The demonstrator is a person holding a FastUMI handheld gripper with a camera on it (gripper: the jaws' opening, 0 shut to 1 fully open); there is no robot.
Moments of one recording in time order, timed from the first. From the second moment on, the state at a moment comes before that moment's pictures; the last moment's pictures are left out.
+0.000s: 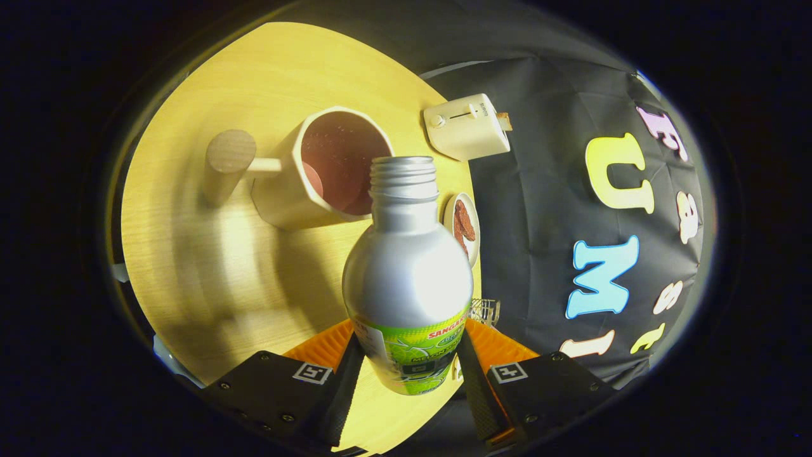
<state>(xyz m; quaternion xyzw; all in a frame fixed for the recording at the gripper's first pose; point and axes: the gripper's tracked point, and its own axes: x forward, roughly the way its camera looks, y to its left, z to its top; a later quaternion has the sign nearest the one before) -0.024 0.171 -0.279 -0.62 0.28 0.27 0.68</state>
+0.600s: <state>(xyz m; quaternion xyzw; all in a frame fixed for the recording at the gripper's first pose) -0.014 0.163 -0.271 -0.67 0.28 0.27 0.63</state>
